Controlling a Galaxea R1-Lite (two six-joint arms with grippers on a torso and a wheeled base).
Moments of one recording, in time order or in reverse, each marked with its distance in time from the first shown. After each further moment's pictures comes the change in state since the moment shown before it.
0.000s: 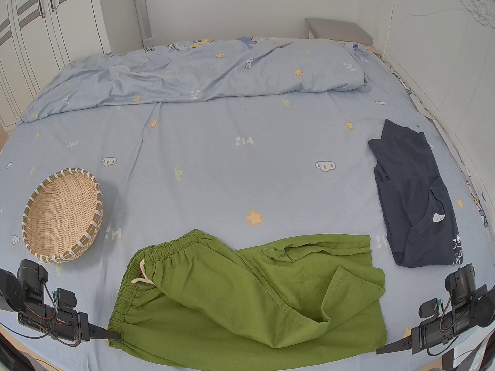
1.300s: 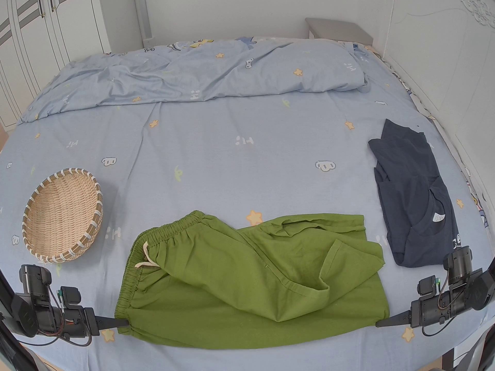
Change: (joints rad) left arm -0.058 0.132 0.236 -0.725 -0.083 -0.254; right arm -0.078 0.109 -0.140 -0.051 0.118 0.011
